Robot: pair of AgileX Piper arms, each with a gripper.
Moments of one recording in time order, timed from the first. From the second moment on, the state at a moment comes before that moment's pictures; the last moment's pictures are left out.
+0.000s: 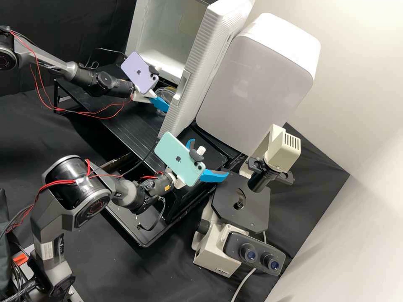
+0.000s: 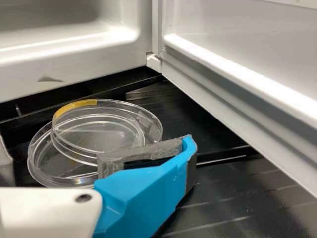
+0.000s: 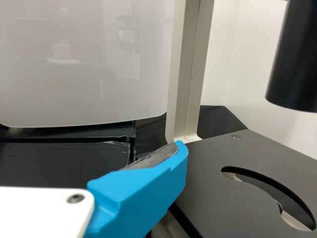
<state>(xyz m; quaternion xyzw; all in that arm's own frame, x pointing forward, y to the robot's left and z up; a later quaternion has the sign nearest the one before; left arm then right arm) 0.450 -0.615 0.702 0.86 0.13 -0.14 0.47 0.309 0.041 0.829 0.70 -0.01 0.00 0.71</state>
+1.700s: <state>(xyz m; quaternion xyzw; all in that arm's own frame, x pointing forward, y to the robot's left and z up) 0.445 -0.614 0.700 0.87 0.13 -0.12 0.47 0.309 0.041 0.829 0.70 -0.01 0.00 0.71</state>
